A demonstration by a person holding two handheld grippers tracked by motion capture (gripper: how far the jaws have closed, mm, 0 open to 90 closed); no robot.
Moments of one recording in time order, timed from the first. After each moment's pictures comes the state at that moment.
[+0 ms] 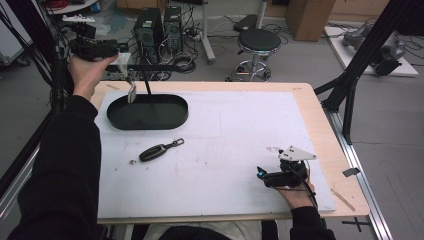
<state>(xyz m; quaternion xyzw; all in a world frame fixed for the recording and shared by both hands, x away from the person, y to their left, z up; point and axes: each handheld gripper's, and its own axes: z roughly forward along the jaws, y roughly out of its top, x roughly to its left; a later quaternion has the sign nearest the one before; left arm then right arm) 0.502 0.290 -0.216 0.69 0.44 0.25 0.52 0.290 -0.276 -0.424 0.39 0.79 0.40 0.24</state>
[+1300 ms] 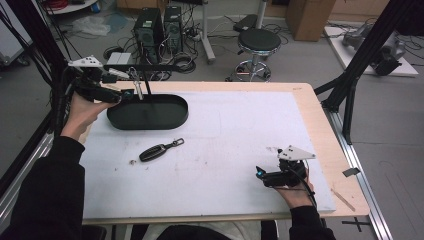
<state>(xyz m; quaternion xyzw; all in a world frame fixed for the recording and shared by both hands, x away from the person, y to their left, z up) 0.436 0.283 -0.280 0.77 0.36 0.18 0.50 0.291 -0.274 -0.423 0.39 0.79 0.40 0.24</state>
